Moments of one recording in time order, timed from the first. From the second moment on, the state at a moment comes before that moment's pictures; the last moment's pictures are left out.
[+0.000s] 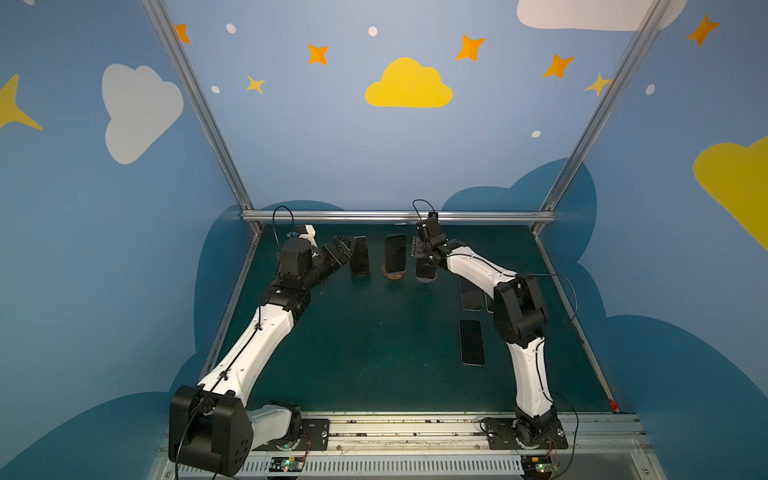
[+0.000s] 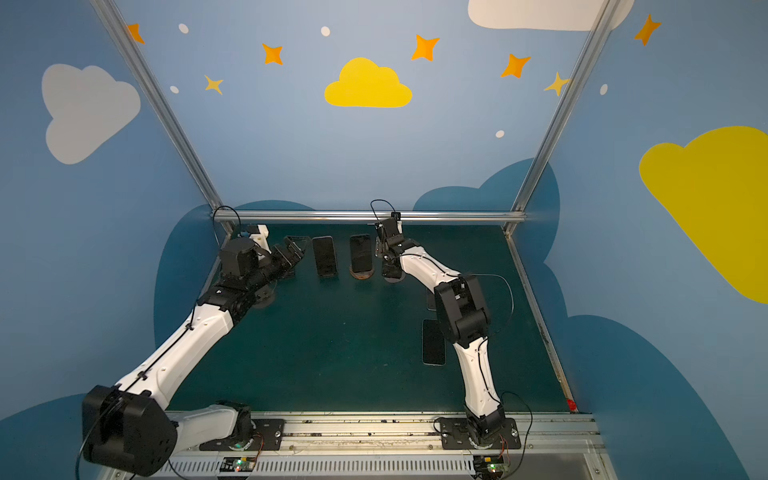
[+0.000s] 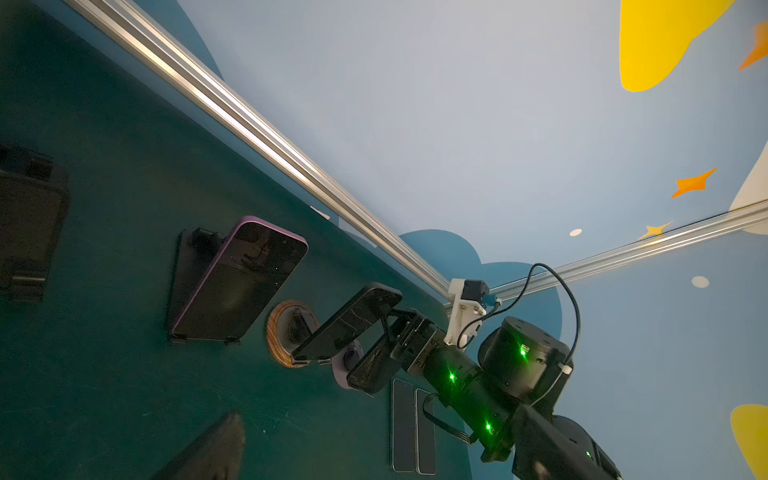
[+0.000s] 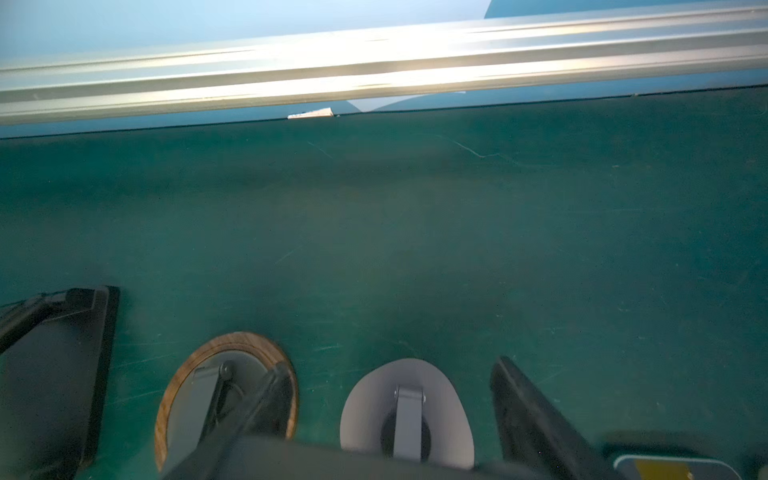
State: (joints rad) left arm -0.19 1.24 0.97 -0.03 0.26 -0.89; right arm 0.55 2.19 1.79 -0.35 0.37 0.40
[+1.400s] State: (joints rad) left arm -0.23 1.24 0.97 -0.01 0.29 -0.89; right arm 0.56 1.90 1.57 -0.28 0.35 0.30
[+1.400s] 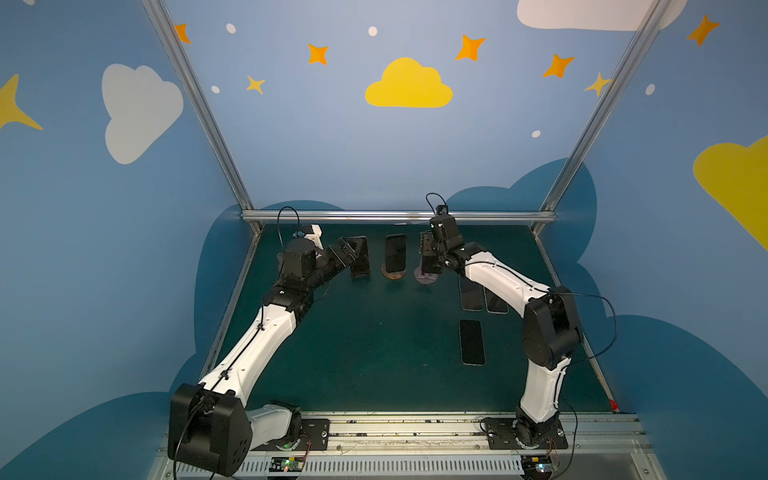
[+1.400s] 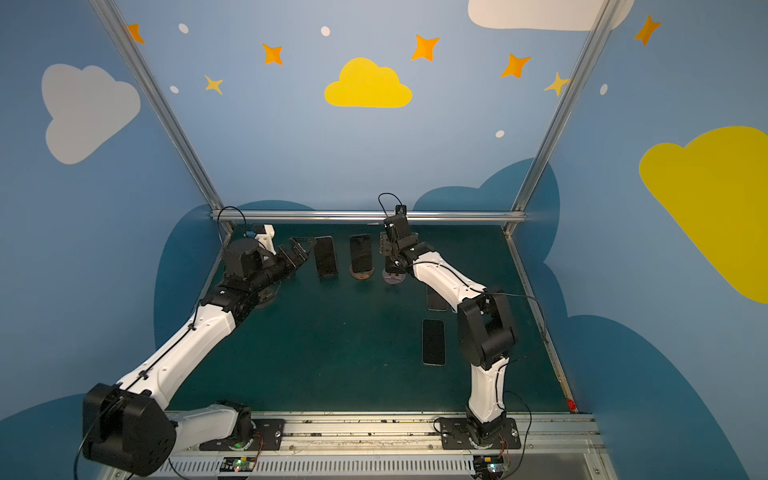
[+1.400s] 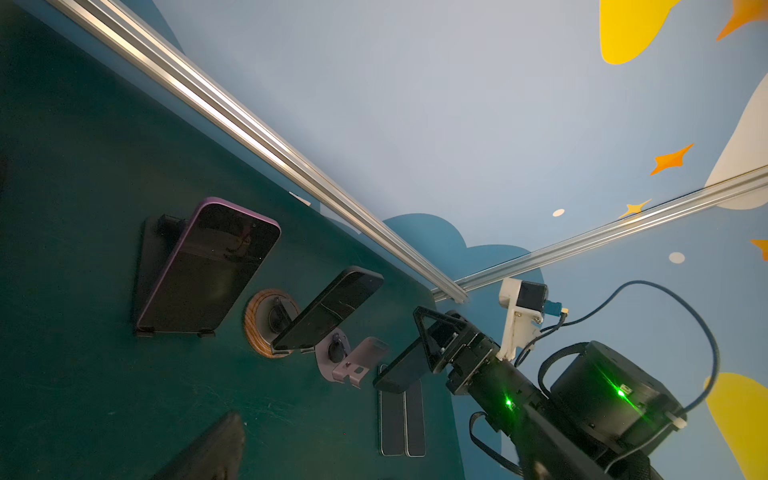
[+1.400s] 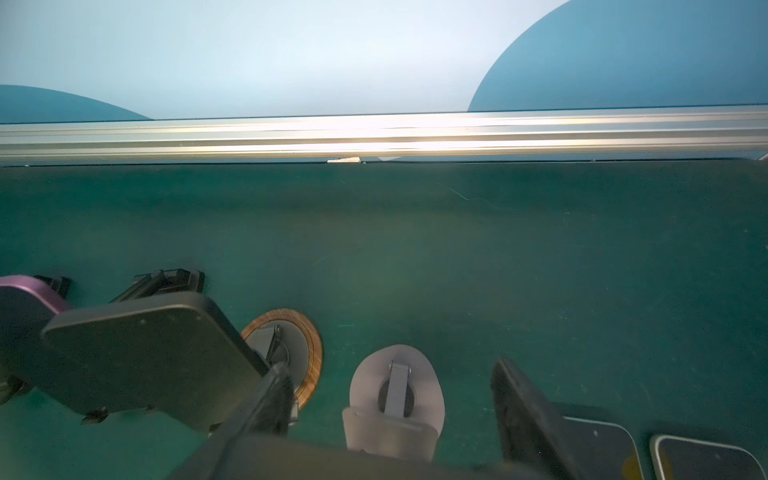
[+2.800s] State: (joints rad) left arm -0.38 1.27 0.98 -0.05 0.29 -0.83; right arm 0.48 1.08 0.82 -0.51 0.60 0.30
